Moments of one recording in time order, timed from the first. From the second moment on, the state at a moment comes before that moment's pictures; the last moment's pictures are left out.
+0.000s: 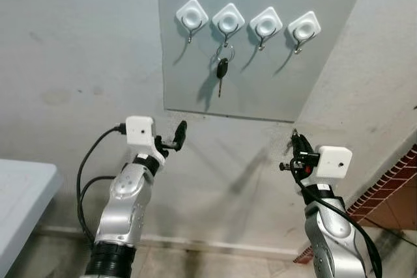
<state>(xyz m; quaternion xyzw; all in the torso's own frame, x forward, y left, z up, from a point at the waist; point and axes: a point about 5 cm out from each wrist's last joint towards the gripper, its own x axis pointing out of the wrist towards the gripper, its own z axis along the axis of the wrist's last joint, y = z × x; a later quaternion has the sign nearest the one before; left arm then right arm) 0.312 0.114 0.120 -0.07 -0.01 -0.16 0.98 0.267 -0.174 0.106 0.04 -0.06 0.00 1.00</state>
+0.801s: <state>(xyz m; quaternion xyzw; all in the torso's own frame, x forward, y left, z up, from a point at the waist) 0.290 0.065 0.171 -0.05 -0.10 -0.33 0.94 0.276 -0.155 0.163 0.10 -0.16 0.12 0.97</state>
